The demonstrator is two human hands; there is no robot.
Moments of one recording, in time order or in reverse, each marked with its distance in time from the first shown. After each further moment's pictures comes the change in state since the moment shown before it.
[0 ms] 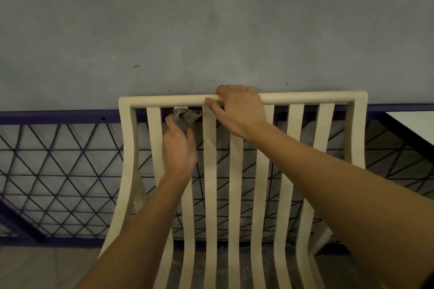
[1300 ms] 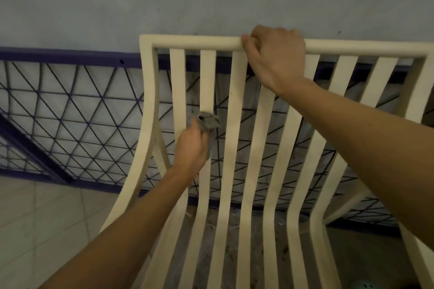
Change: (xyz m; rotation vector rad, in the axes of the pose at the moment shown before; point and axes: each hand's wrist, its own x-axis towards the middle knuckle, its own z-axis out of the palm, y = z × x) left_hand -0.064 -0.085 -0.005 0.084 -0.311 -0.036; right_hand 0.000 0.000 0.018 -0.052 0.096 0.052
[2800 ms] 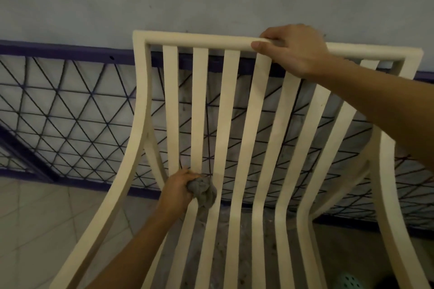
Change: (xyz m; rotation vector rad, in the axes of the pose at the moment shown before) left_hand -0.079 -0.075 0.030 -0.017 -0.246 0.107; right_hand 0.008 0.057 -0.043 0.181 -0.351 -0.088
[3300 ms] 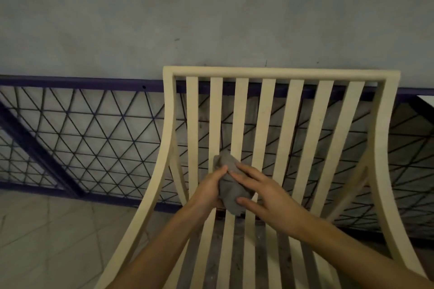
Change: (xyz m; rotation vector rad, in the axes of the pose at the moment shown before) left_hand -0.010 0.135 -0.063 -0.987 -0.188 -0.690; right_hand -0.199 -0.095 0.095 0.536 -0.365 -0.078
